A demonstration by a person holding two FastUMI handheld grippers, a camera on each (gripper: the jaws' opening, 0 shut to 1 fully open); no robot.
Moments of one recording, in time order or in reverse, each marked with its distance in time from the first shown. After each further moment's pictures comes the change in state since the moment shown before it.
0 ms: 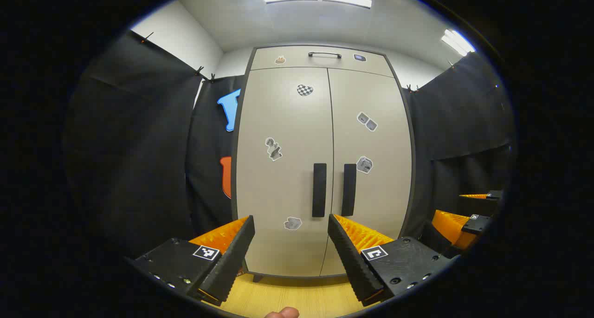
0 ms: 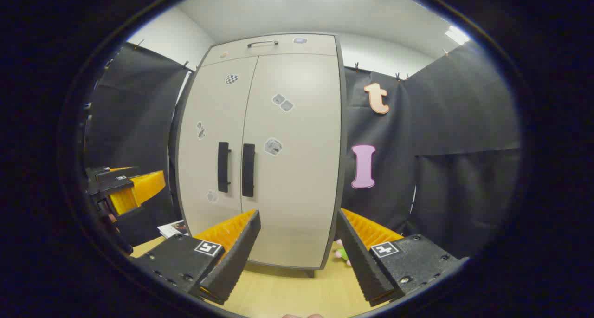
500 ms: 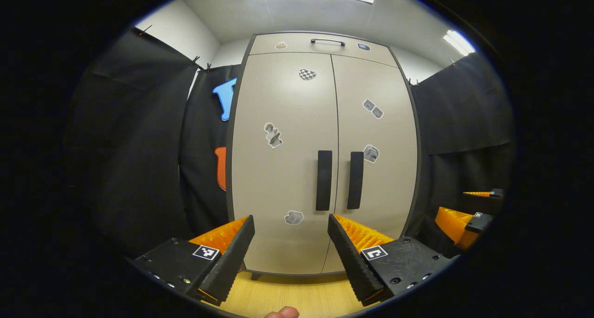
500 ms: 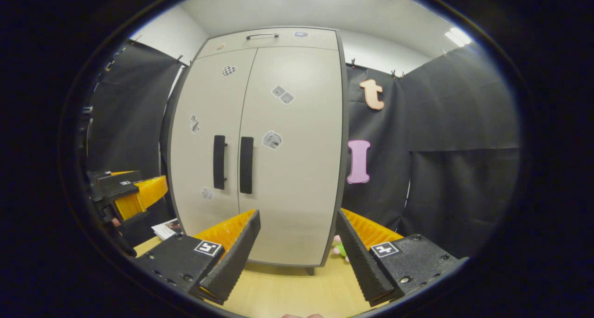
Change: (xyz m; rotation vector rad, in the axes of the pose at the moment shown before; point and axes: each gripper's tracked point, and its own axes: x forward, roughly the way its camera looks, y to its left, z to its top) left arm 0.021 0.011 -0.023 0.001 0.053 -0.030; right arm 0.015 0.015 -0.008 0.022 0.035 -0.043
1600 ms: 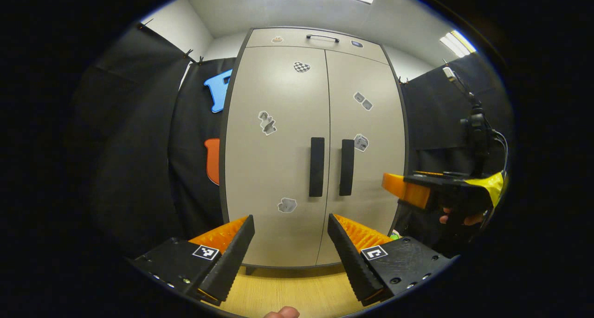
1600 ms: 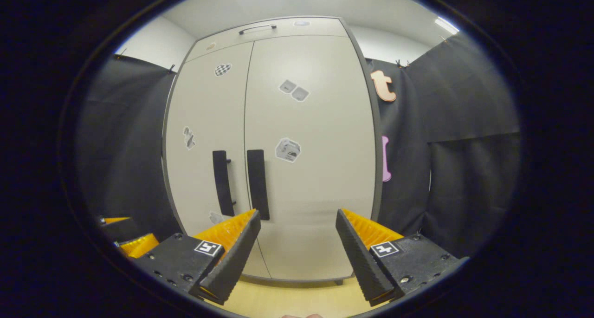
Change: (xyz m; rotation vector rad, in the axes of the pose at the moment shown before) left arm -0.017 0.007 -0.025 -0.015 0.030 -0.060; right arm 0.093 0.051 0.041 0.081 -0.023 0.071
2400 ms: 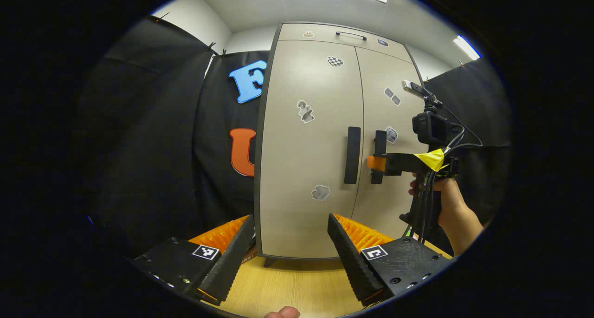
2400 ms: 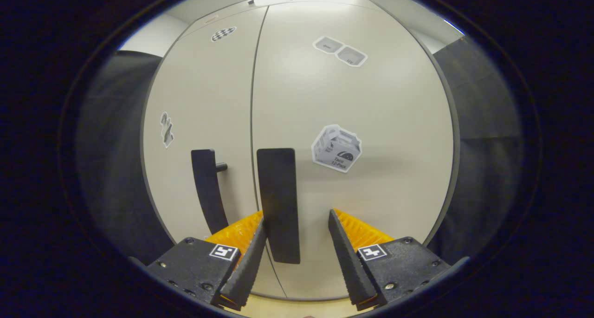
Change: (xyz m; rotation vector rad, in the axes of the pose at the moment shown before) left arm -0.019 0.056 -0.017 -0.038 0.049 0.103; right arm 0.107 0.048 -0.008 -0.003 0.064 0.034
